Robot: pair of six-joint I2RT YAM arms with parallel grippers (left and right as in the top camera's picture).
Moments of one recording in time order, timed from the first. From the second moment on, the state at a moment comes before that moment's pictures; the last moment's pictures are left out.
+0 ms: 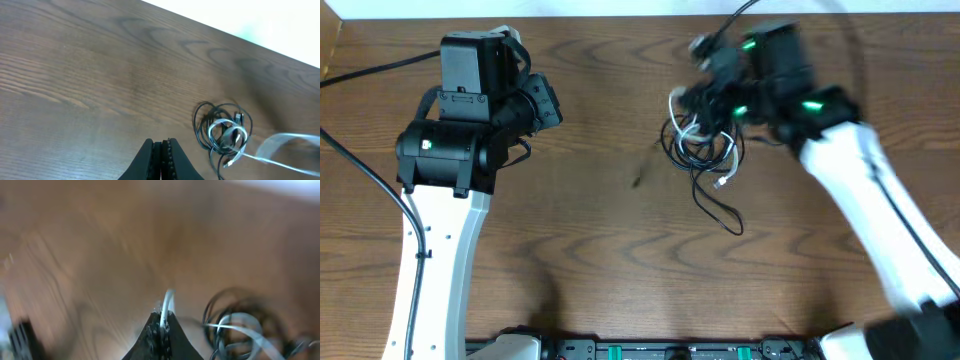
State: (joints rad) left arm -0.12 1.38 1.61 -1.02 0.07 -0.41; right arm 0.38 1.59 1.57 -0.66 -0.50 0.06
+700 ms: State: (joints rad) left arm -0.12 1.38 1.61 -1.02 0.07 -0.41; right arm 0.31 1.21 1.71 -0.37 -0.30 0.32
